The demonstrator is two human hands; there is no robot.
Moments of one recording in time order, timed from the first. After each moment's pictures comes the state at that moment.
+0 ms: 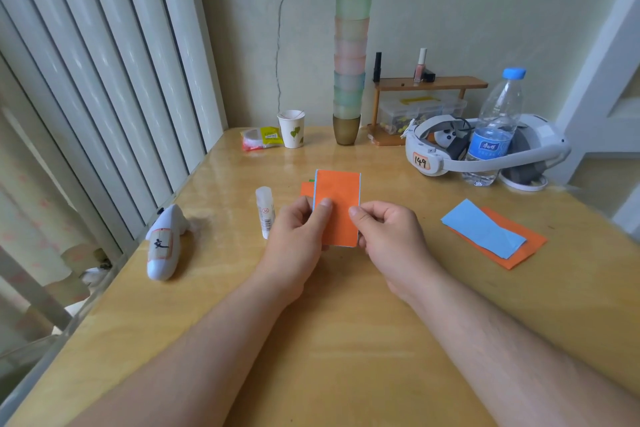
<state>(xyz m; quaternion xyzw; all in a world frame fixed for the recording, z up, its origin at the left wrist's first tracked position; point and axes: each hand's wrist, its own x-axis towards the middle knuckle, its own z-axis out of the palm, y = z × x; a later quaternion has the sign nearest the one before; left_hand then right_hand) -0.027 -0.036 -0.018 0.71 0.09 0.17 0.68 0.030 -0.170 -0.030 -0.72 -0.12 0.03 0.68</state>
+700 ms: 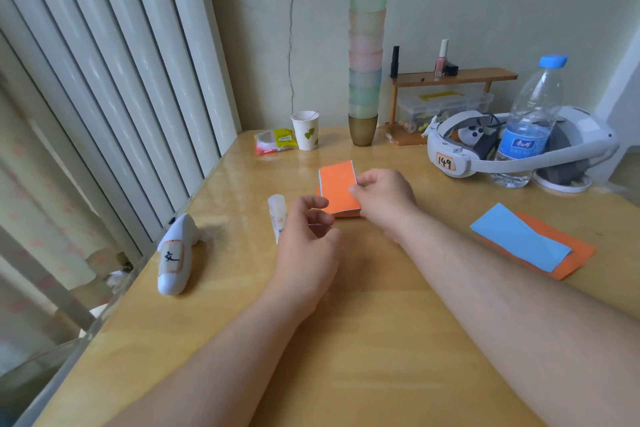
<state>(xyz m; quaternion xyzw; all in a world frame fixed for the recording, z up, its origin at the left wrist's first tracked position) -0.015 -0.024 -0.033 0.72 0.12 0.22 0.65 0.136 -0.117 -0.028 -0.85 -0.10 -0.01 0.52</state>
